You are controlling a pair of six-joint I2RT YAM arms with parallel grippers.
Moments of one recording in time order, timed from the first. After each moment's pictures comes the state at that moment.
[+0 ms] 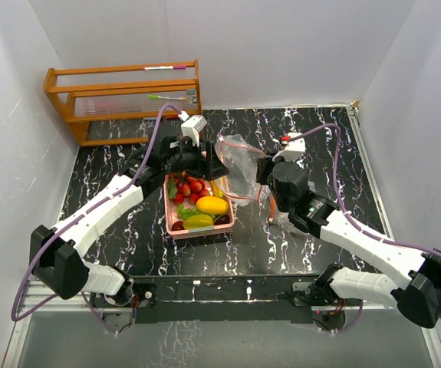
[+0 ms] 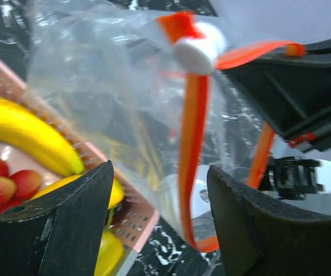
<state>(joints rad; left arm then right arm) -0.58 1.38 1.20 -0.32 0.40 -0.38 0.77 1.07 0.83 0.03 0.59 0.40</state>
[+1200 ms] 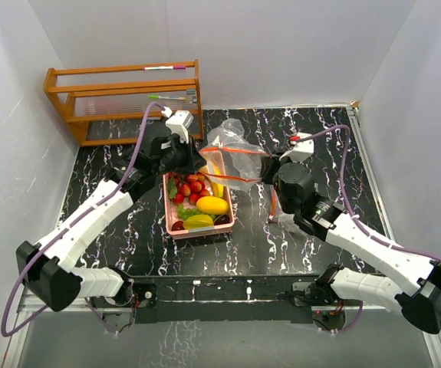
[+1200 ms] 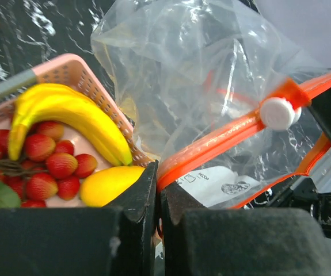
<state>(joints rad) -0.59 1.30 1.21 -0.40 0.17 -0.39 0.77 1.02 0.84 -0.01 0.68 0.47</state>
